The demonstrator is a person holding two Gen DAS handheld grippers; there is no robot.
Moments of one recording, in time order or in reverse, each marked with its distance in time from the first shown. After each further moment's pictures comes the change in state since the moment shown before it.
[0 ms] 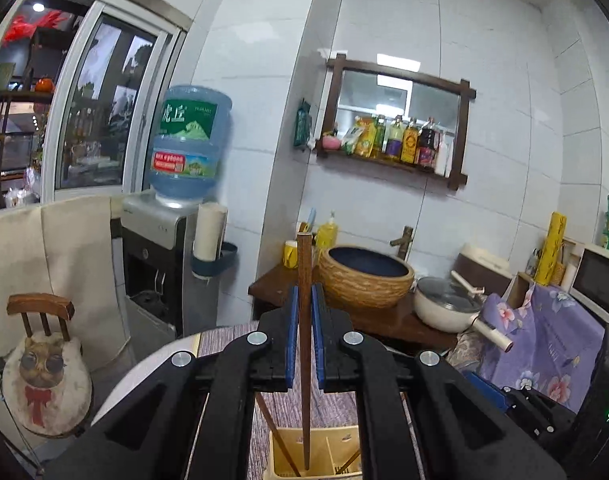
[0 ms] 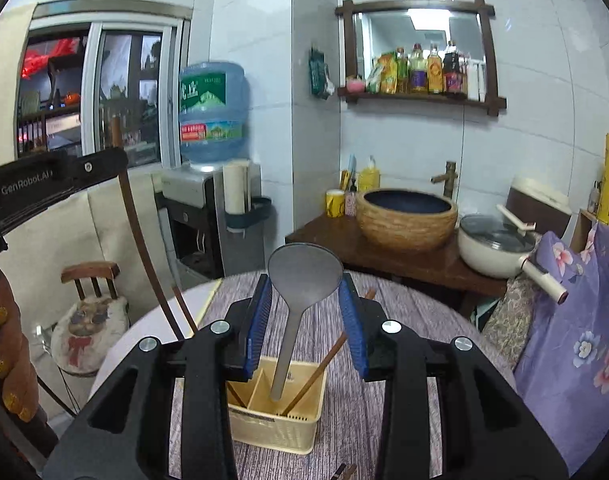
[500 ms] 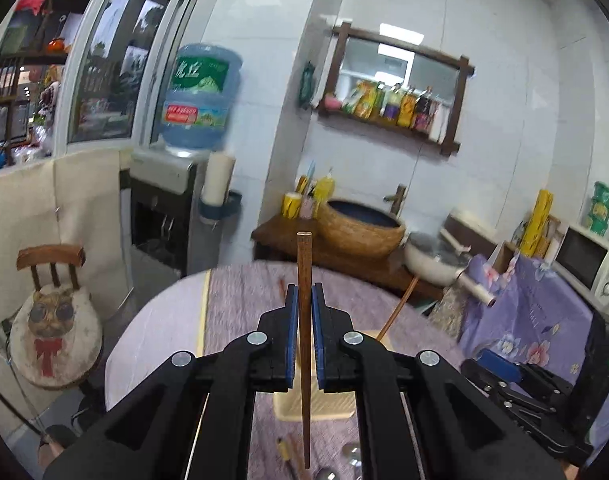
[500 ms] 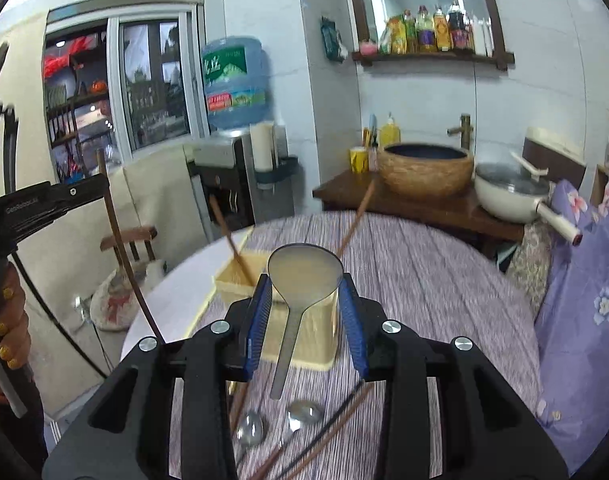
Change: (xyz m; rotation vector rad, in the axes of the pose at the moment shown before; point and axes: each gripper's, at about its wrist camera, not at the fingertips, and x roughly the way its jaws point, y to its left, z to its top) left arm -0.065 0.026 -0.019 -0.033 0.125 -0.052; right arm -0.069 -0.026 -0.056 0.058 0.068 0.128
